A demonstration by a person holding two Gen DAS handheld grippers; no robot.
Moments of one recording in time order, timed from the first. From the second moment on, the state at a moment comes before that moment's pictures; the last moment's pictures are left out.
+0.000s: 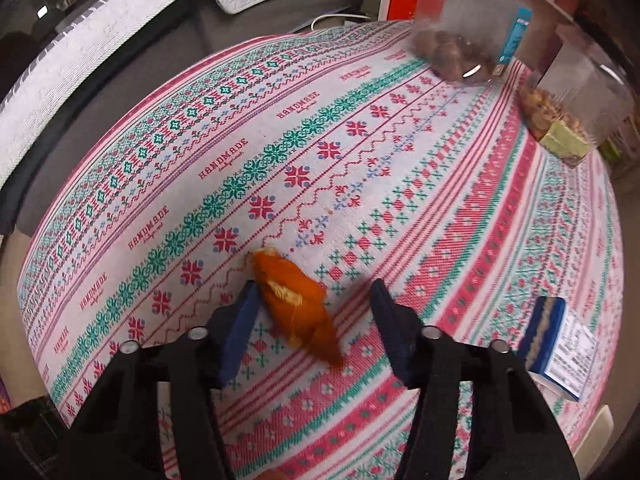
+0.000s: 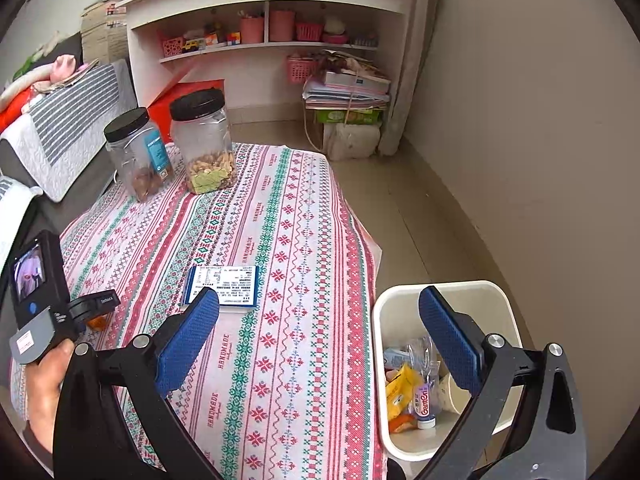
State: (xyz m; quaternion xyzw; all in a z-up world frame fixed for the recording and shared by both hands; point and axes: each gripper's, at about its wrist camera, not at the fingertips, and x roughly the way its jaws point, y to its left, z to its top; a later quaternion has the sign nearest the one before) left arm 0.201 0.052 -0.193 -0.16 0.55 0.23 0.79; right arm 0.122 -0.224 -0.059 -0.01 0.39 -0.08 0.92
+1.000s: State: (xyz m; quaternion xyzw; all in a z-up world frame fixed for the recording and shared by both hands) left arm 0.125 0.114 -0.072 -0.09 0.51 -0.01 0.86; right arm 0.248 -0.099 -0.195 -0.33 0.53 0.27 0.73
